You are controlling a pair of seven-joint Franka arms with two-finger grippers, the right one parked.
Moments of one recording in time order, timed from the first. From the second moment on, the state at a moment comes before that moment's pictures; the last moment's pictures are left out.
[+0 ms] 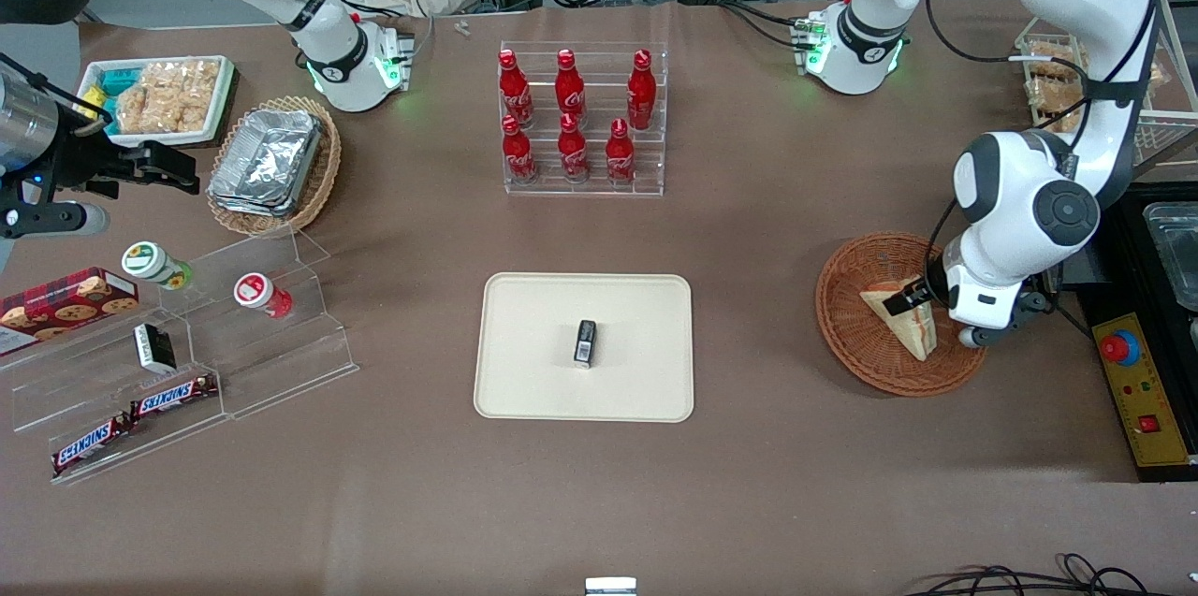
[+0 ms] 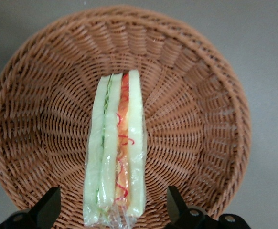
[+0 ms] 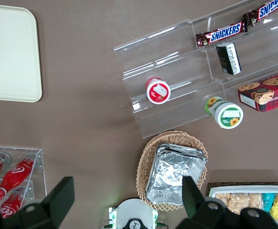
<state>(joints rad) 0.07 0.26 -0.11 -2.16 0.01 2.39 -0.56</state>
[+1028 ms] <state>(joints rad) 0.06 0.31 -0.11 -2.12 0.04 2.40 -0.62</state>
